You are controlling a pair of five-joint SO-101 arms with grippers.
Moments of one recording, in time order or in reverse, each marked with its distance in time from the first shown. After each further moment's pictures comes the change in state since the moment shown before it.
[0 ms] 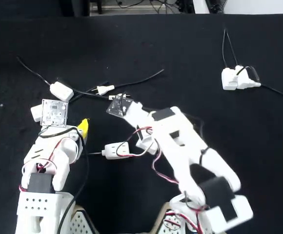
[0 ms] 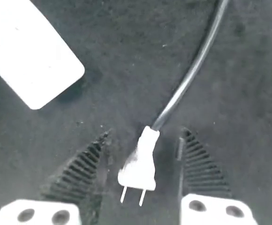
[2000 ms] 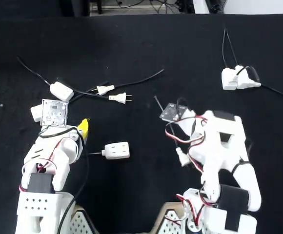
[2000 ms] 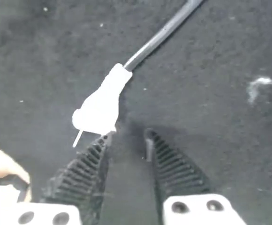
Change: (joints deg) left arm 0.0 0.0 0.0 0.0 0.0; right arm 34.8 -5.9 6.5 9.1 30.9
